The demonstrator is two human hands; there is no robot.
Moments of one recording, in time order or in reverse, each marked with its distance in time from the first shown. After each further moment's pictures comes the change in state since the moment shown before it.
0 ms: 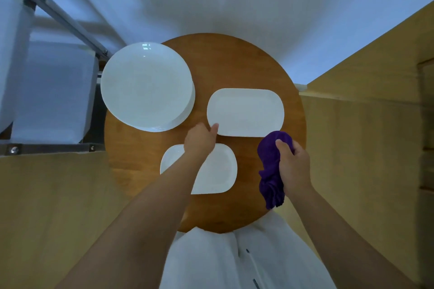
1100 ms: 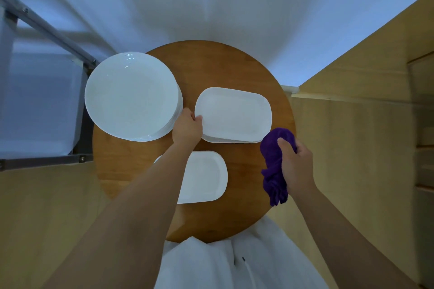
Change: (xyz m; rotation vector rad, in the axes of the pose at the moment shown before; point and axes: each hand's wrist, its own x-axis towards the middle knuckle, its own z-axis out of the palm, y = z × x) left_hand 0.030 0.026 -0.015 -0.095 0.120 0.021; right_hand 0.019 -0.013 -0.020 0.007 0.033 -0.050
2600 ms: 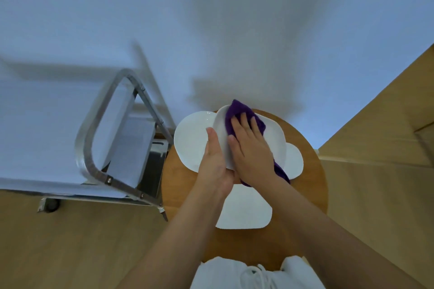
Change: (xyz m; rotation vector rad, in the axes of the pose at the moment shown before) left_hand -0.192 0.009 -0.184 -1.551 -0.266 -0.262; right_hand -0.160 -0.102 0.139 -1.099 -0.108 -1.043
